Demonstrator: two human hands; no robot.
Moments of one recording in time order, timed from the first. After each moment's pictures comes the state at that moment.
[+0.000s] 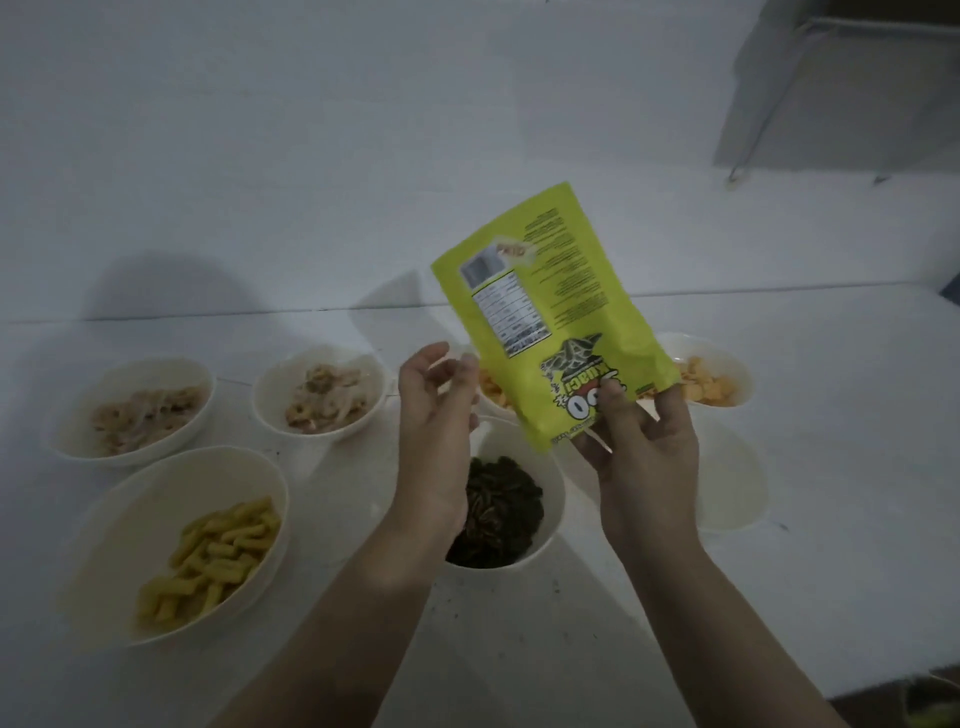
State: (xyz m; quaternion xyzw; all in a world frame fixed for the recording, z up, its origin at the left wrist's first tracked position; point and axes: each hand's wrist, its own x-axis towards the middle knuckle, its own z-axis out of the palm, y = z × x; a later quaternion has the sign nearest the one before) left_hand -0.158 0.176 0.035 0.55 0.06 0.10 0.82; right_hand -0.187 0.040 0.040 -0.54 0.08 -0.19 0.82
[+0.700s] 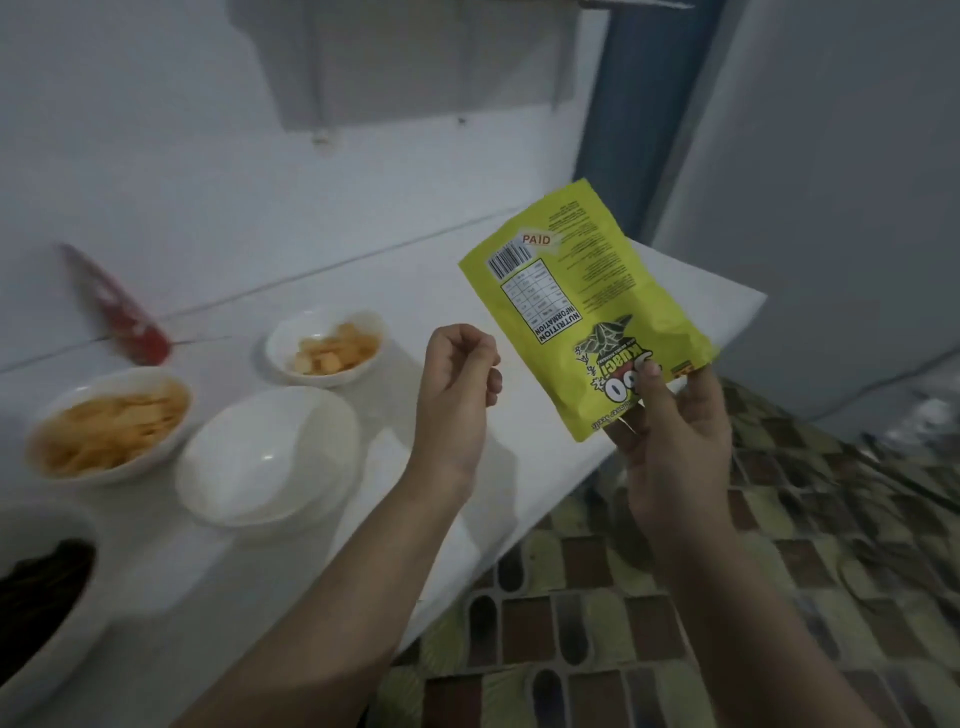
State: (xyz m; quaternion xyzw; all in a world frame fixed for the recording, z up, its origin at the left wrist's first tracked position) left_hand -0.242 -0.171 0.053 0.55 -0.17 -0.14 0.80; right_hand -0.350 -0.277 0.053 -0.49 0.22 -0.43 0.73
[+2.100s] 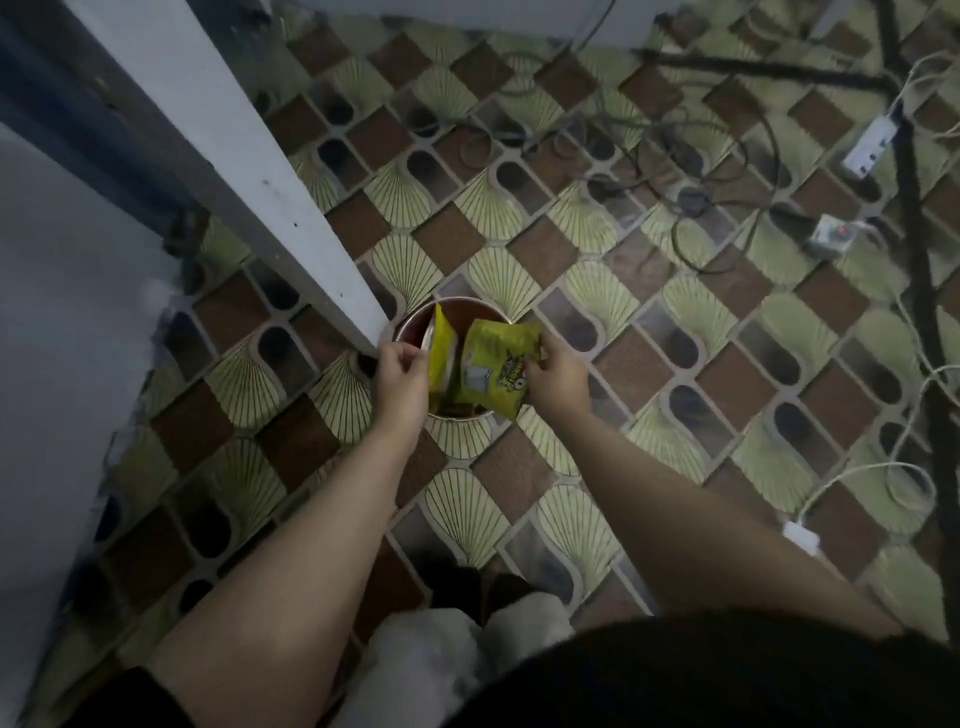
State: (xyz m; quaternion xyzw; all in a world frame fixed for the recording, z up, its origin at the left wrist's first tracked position) left_hand -0.305 -0.760 -0.480 0.79 -0.19 -0.43 0.39; right_hand -0.466 -0.820 -0.500 -0.58 0.67 -0.16 0.43
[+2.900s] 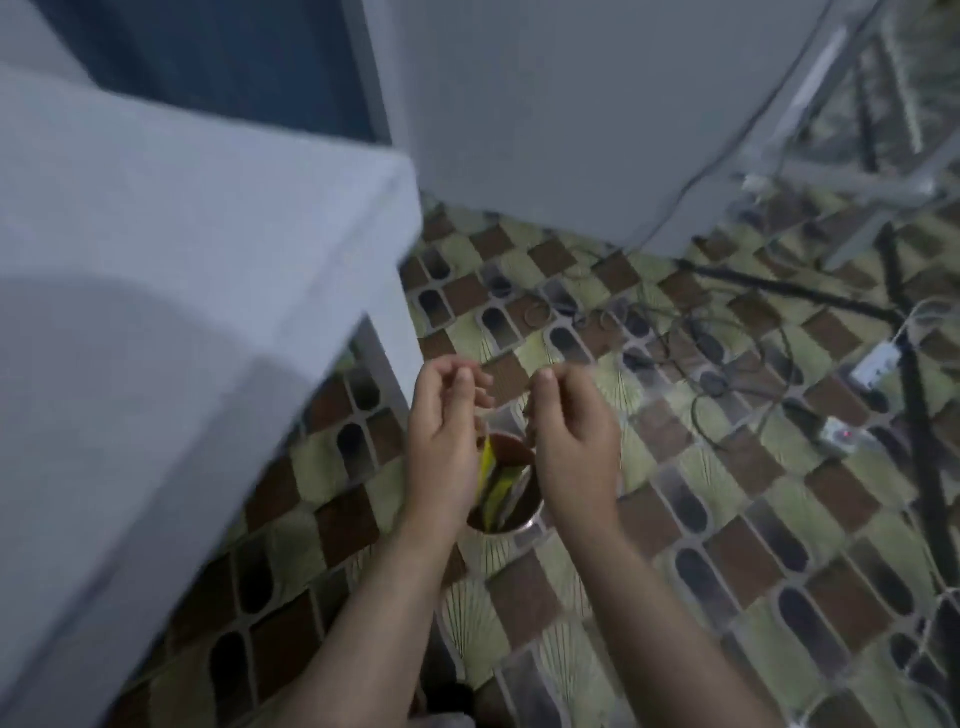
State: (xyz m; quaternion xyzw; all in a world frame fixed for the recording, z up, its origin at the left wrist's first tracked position) left_hand -0.334 -0.751 -0.192 0.67 -0.26 -0.30 0.63; right_hand -0.425 -0.796 -0.204 -0.61 0.47 -0.44 0.47
